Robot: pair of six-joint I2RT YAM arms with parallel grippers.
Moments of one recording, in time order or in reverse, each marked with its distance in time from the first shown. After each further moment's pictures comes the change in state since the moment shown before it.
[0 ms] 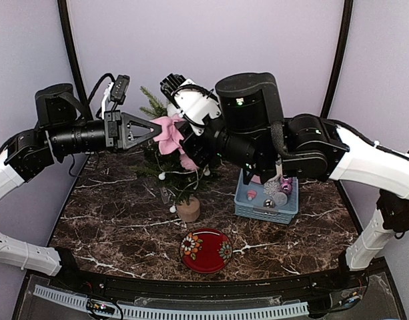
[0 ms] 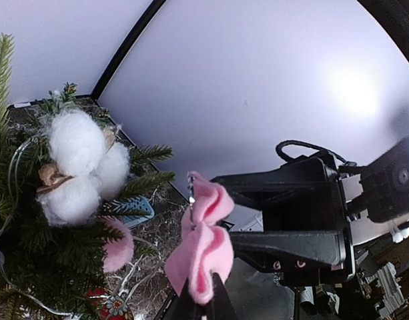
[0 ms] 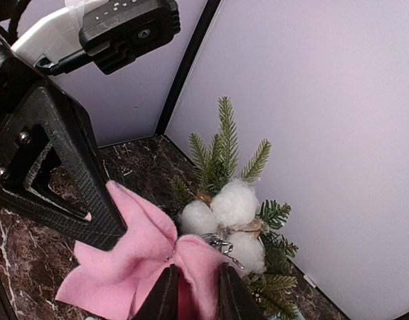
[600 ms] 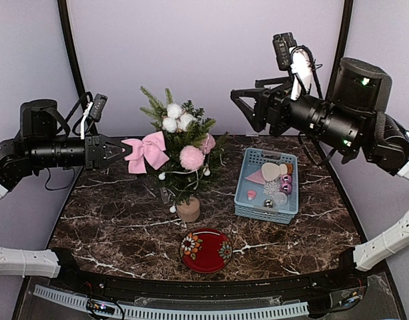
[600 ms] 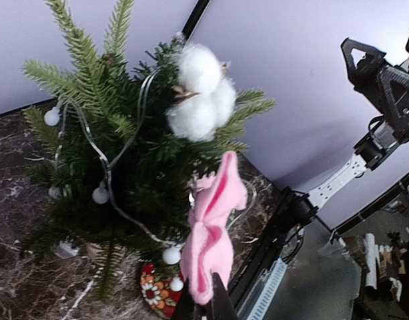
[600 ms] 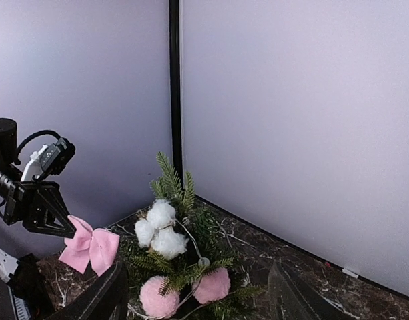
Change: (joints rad) left arm 0.109 -0.158 -0.057 -0.283 -0.060 0.228; right arm -0.115 -0.427 -0.288 0.117 -0.187 0.220
